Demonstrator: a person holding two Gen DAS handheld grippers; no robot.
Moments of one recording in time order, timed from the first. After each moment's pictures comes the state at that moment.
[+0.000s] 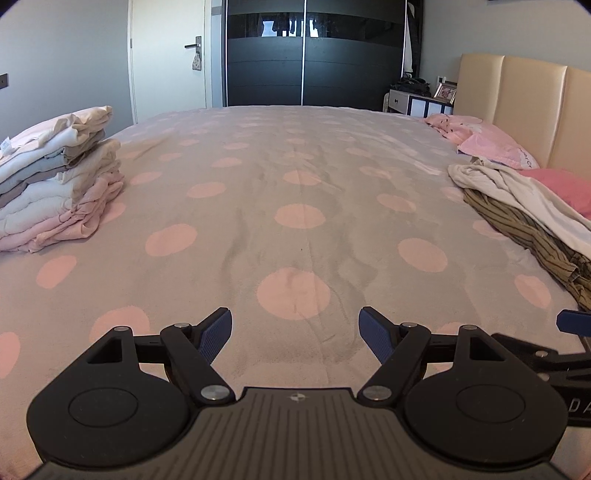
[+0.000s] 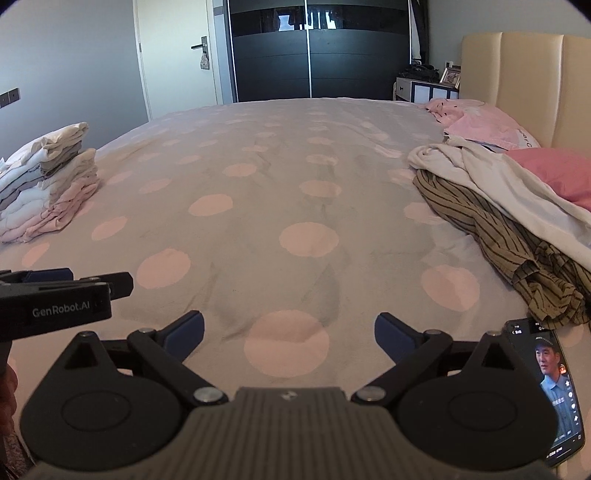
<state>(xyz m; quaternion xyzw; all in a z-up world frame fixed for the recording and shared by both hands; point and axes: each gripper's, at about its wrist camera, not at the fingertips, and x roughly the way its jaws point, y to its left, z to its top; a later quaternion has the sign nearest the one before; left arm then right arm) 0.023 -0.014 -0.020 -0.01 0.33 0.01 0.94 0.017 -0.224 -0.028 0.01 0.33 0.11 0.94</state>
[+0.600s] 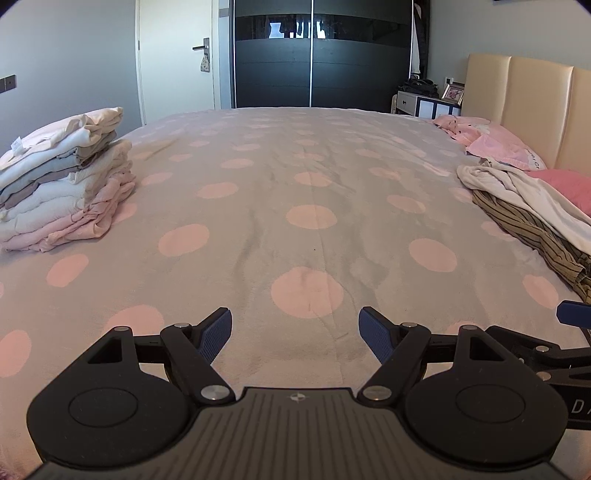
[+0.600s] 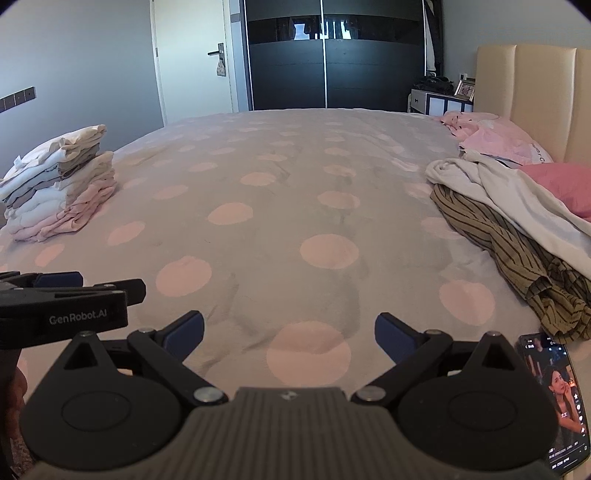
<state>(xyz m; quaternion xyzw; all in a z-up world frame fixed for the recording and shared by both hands) 0.014 -0.009 -0.015 -0.01 0.32 0.03 0.95 0.008 -0.212 -0.022 -0.01 0.31 0.13 0.94</state>
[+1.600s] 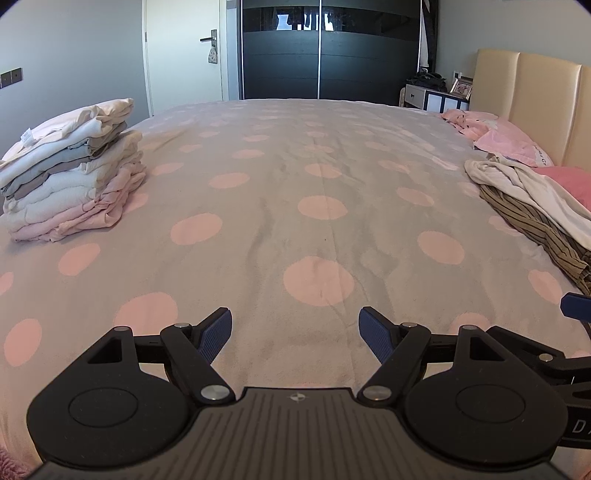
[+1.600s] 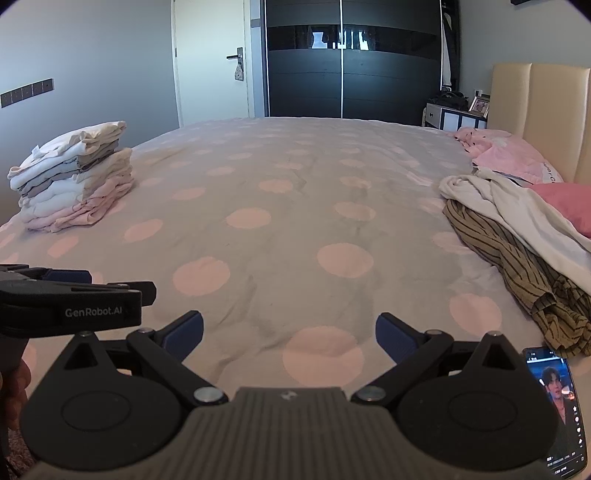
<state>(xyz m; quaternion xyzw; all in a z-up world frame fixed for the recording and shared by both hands) 0.010 -0.003 -0.015 -0.01 0.34 0.04 0.94 -0.003 -0.201 -0.019 -0.03 0.29 0.15 0.94</state>
